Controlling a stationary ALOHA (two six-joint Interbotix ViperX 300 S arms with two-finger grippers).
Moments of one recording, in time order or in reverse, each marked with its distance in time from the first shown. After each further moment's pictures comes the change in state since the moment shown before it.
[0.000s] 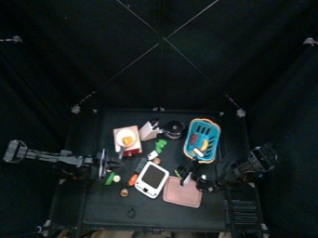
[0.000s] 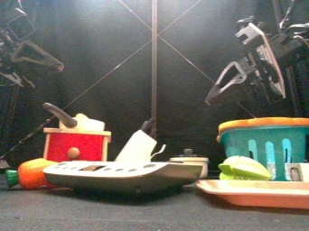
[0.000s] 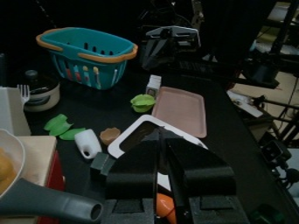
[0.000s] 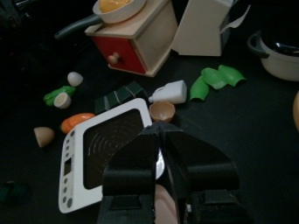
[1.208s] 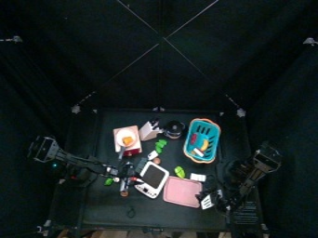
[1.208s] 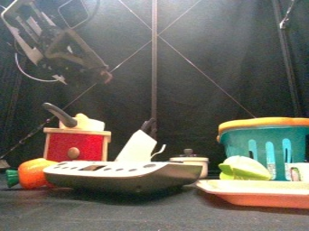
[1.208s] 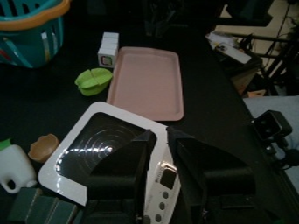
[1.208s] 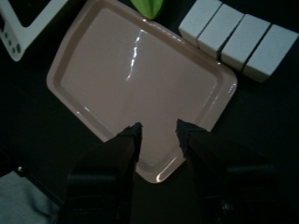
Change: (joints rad) left arm -0.190 0.672 -0.377 0.041 -0.035 0.000; right arm 0.565 -0.026 -0.051 0.876 0.029 0.014
